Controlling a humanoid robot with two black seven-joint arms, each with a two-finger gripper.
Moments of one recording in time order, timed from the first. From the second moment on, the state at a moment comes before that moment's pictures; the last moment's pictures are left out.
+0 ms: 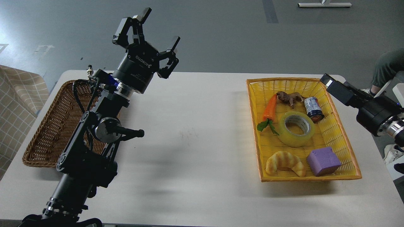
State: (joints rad) left arm -0.39 -0.04 -1.46 -1.32 0.73 -0.45 -0.12; right arm 0.15 -0.56 1.39 1.58 -1.84 0.32 0.08
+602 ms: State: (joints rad) left arm -0.38 -0.04 -1.45 -1.32 0.73 -0.45 -0.12; right arm 0.22 -0.49 1.31 1.39 -2.18 0.32 0.04
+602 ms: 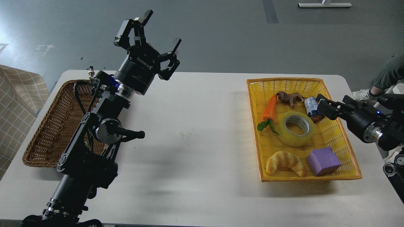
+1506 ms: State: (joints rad) left arm -0.38 -0.04 -1.46 -1.32 0.73 -0.44 -0.12; right arm 0.22 -0.41 1.21 1.30 -2.18 0.33 -0.05
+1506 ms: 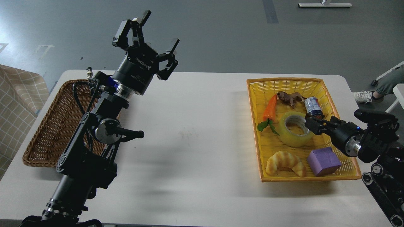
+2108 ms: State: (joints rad) left arm -0.36 -0.04 -1.46 -1.32 0.74 -0.44 -0.12; right arm 0.26 -0.41 1.15 1.25 -2.18 0.33 -0.06
